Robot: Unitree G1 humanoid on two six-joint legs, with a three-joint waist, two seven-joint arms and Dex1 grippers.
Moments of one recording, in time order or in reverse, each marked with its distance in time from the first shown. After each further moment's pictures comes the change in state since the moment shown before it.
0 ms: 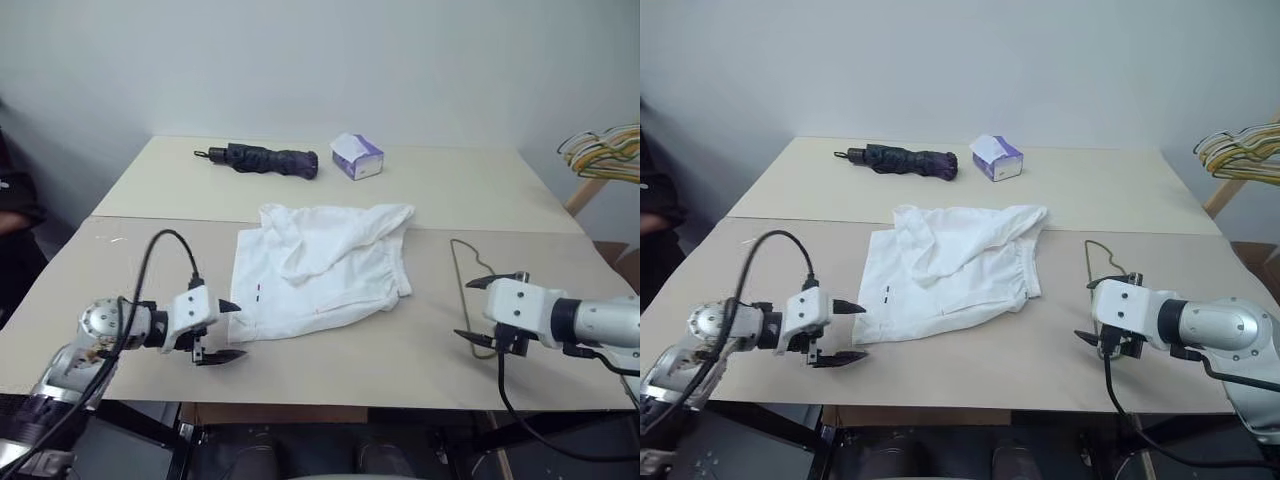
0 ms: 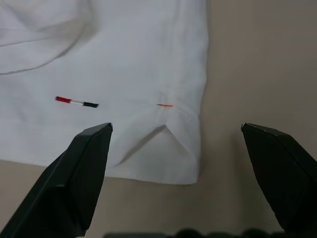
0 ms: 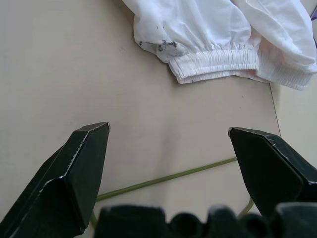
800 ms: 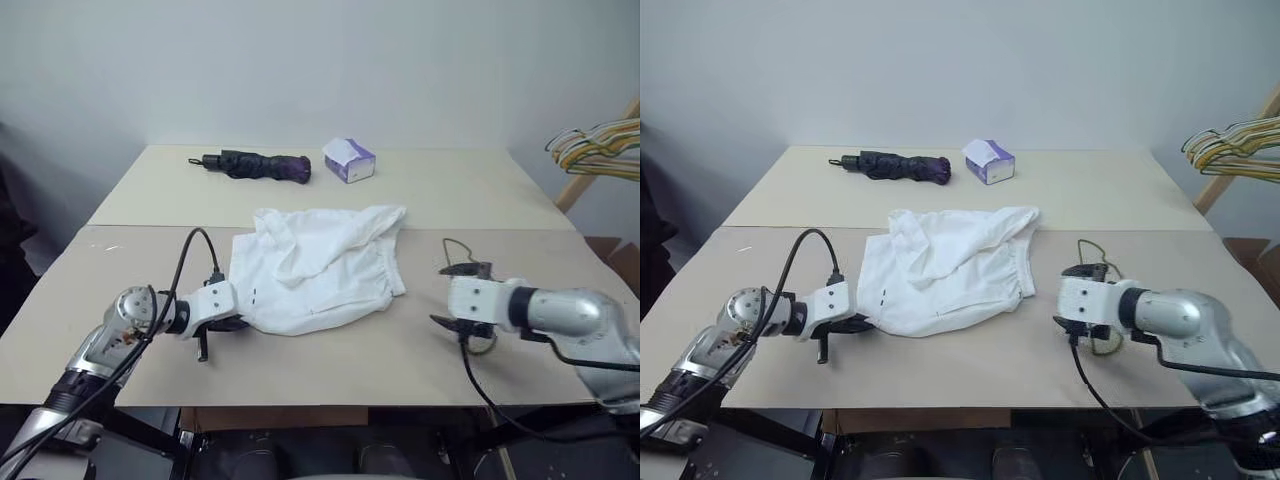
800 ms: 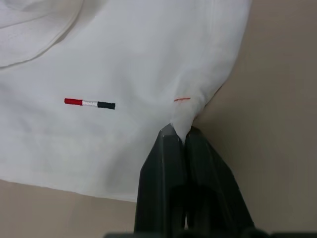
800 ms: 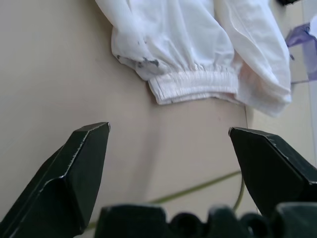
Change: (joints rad) left arm -0.129 -0.054 -0.077 0.111 0.113 0.029 0.053; right arm -0.259 0.122 0.317 0.154 -0.276 -0.131 -0.127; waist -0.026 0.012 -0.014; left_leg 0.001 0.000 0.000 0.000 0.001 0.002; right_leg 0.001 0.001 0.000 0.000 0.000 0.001
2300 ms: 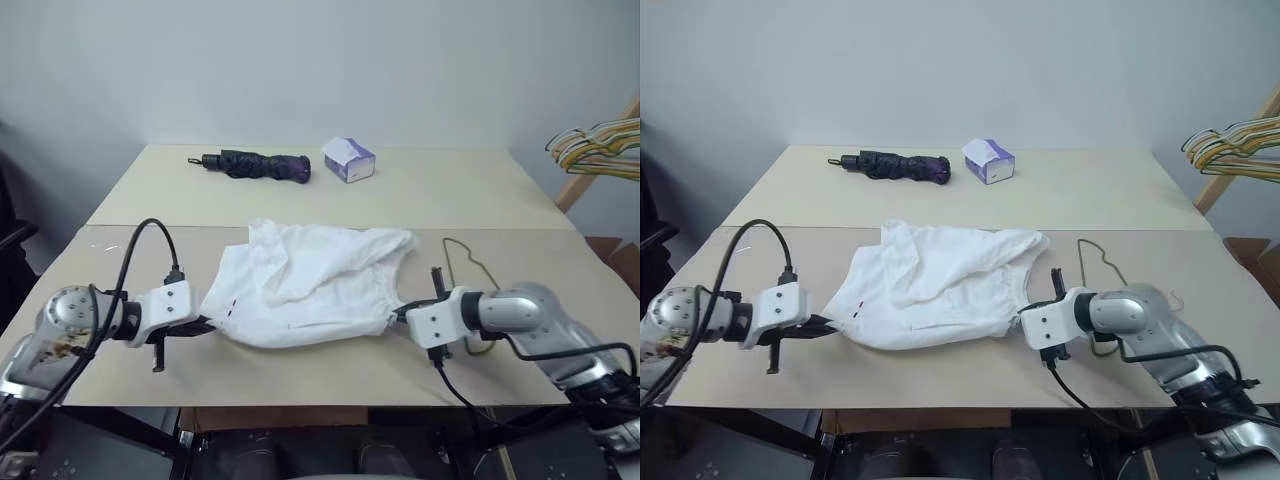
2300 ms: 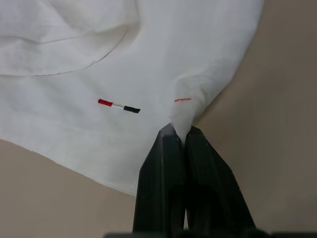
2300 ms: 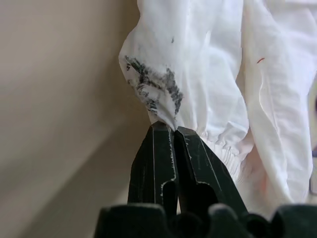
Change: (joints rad) left arm 0.224 0.273 0.193 -0.265 -0.154 0.024 -0.171; right arm -0.087 -0.028 0.113 0.025 0.120 -0.286 0.223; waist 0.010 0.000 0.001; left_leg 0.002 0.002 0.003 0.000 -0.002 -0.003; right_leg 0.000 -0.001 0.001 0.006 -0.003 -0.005
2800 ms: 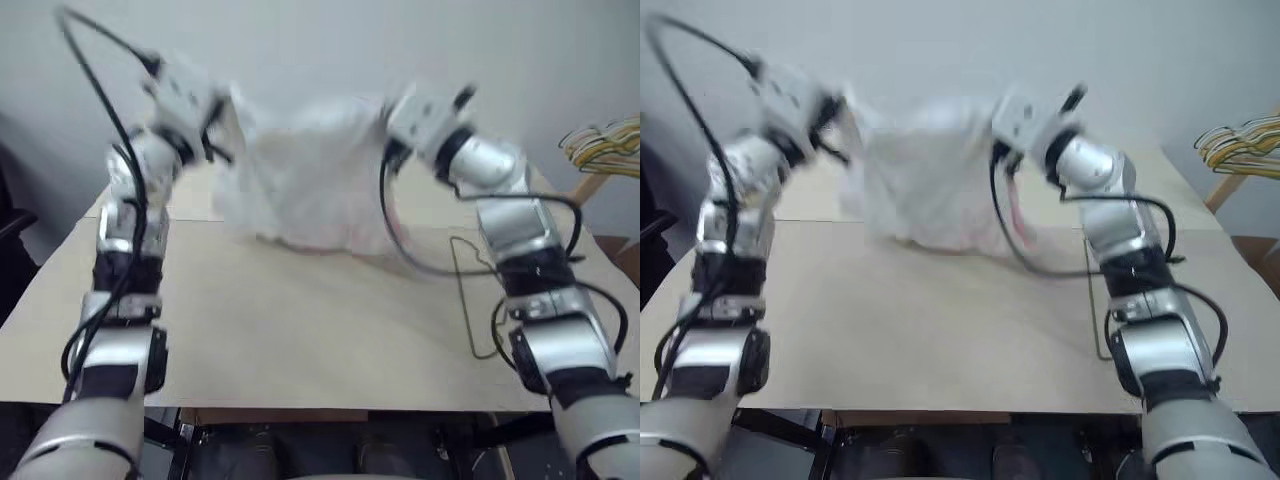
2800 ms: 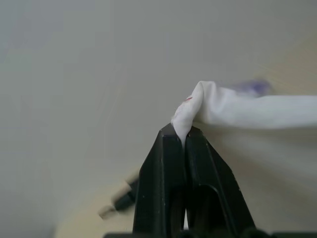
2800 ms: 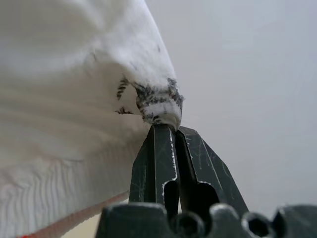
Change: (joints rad) left arm -0.975 -0.559 0.169 0.502 0.134 -0.109 0.959; right arm -0.807 0.425 -0.122 0.598 -0.225 0.183 -0.855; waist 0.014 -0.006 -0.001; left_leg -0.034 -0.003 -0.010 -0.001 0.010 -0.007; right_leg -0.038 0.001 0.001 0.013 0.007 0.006
